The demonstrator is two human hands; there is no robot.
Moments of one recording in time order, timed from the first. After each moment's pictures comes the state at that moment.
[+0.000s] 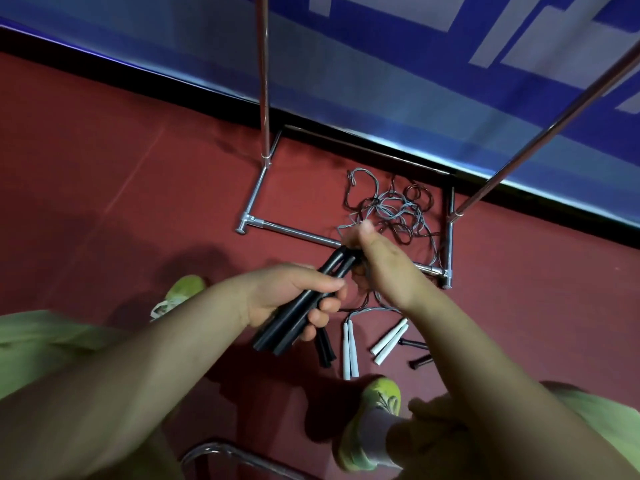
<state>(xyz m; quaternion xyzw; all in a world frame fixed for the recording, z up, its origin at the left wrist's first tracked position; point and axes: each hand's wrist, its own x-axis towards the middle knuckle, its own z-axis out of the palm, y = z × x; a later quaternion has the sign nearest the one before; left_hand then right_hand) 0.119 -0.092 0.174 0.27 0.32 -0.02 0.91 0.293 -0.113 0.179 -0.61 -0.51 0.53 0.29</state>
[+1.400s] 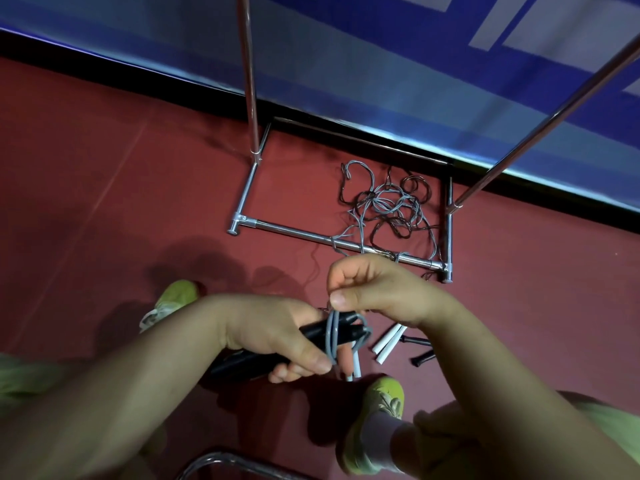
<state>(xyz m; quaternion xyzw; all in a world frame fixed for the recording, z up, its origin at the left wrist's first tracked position) 0.107 -0.084 0.182 0.49 0.20 -0.17 0.83 0.297 -0.108 0.184 -0.42 -0.51 0.71 0.23</state>
